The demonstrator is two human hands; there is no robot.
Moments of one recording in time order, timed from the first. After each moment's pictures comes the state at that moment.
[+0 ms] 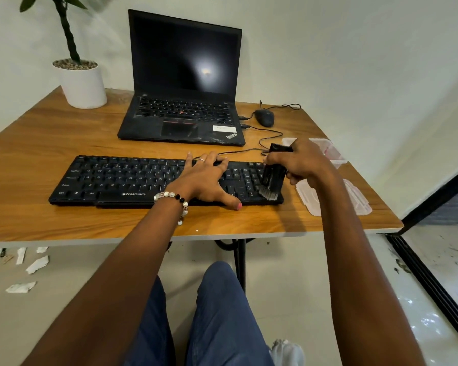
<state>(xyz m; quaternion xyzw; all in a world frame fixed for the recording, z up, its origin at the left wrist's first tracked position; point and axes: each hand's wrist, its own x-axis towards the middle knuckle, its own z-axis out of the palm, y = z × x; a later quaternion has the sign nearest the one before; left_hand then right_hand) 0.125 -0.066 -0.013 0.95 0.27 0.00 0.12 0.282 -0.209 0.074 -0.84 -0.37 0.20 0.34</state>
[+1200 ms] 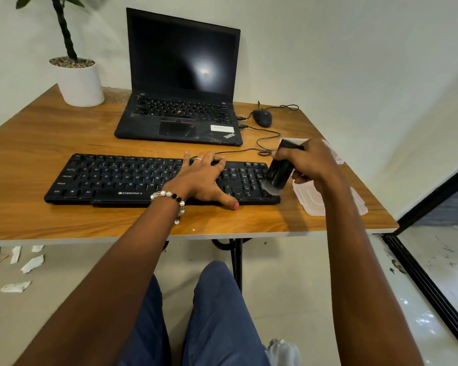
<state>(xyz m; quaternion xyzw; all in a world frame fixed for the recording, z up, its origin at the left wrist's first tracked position) 0.126 -0.065 -0.013 0.95 0.27 0.00 0.12 0.299 -0.220 0.069 -0.84 -0.35 0.16 0.38</state>
